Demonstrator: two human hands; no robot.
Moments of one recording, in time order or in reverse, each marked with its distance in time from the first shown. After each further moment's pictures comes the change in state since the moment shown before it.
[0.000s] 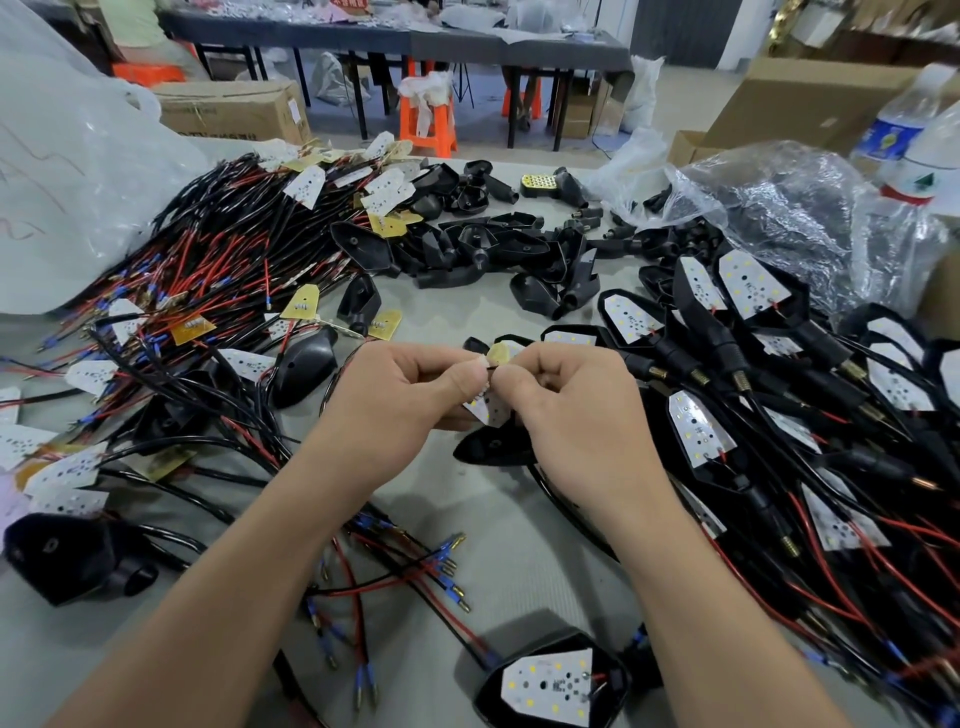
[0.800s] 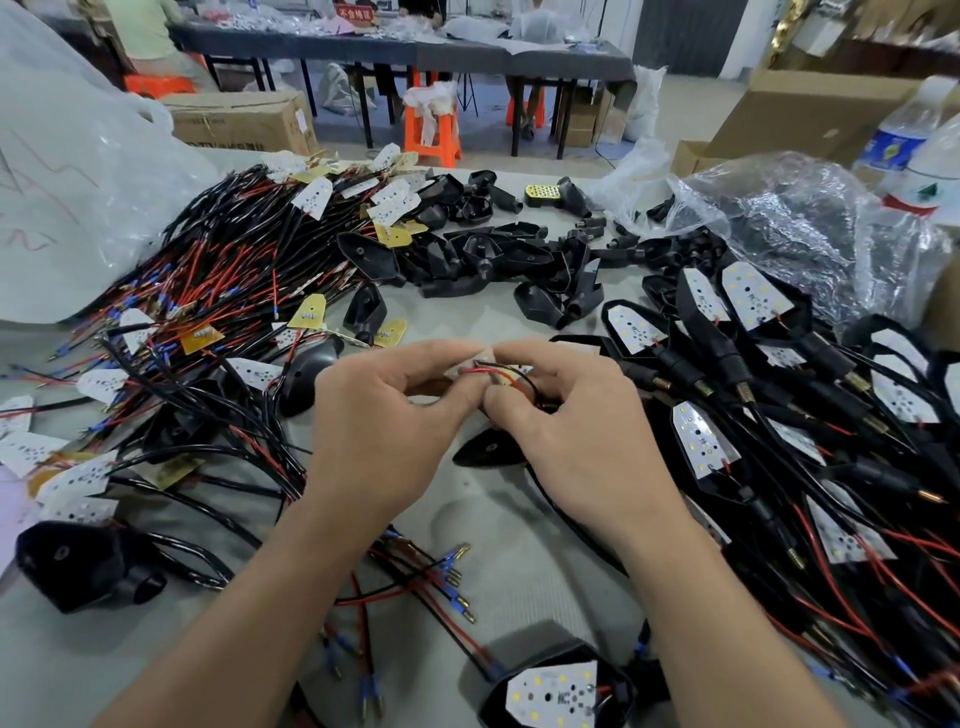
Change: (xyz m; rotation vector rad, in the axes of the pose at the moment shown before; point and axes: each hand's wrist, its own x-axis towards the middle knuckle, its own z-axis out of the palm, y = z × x) left_hand -0.009 -0.003 0.006 0.250 0.331 0.379; right_hand -0.003 -0.004 -0.003 0.000 -0.077 -0.120
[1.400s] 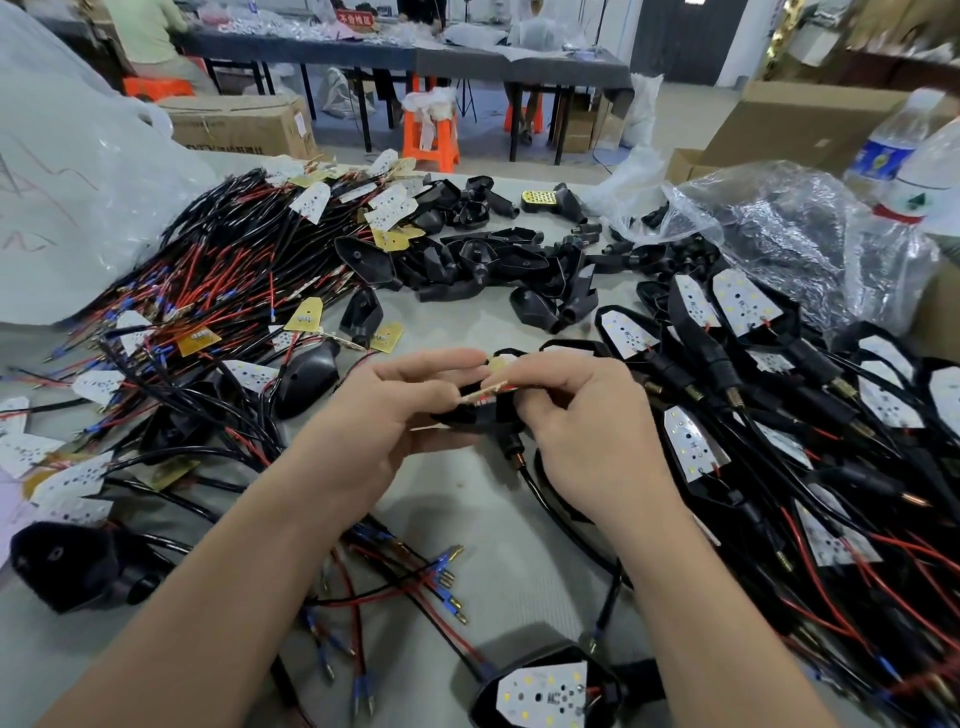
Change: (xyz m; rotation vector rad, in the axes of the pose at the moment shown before) left_hand 0.015 -0.012 -0.006 -0.579 -0.364 -0.648; right_hand 0.005 0.010 -0.006 -0.056 0.073 0.044
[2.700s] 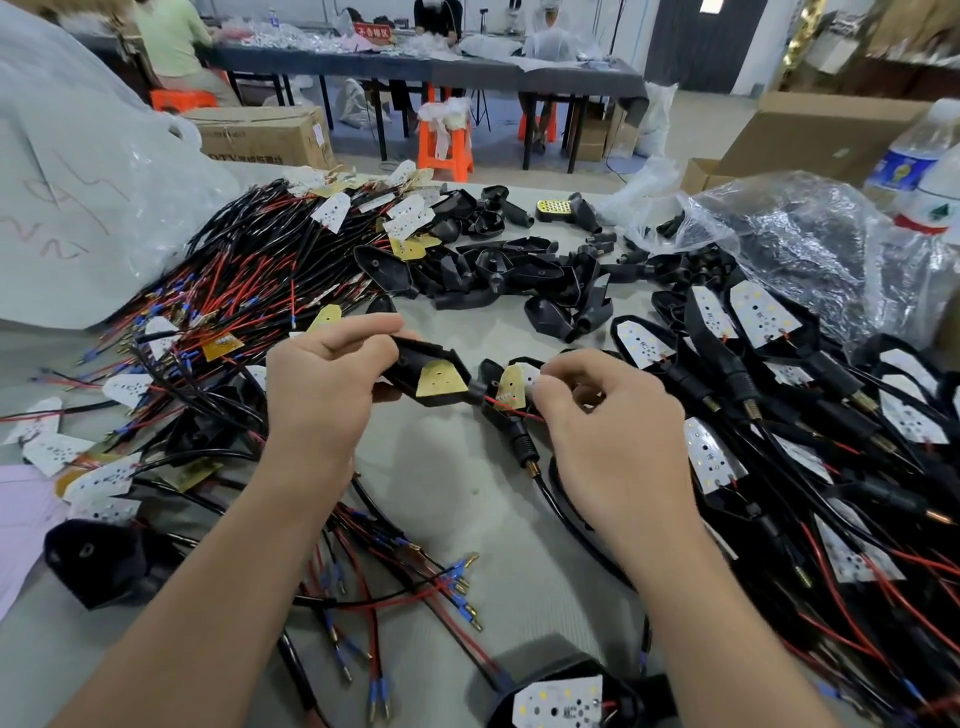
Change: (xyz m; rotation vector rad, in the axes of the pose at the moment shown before) left_hand 0.005 0.012 -0.022 0.130 0.605 0.304; right_hand -0.004 -0.006 -0.001 -0.155 0.166 0.097
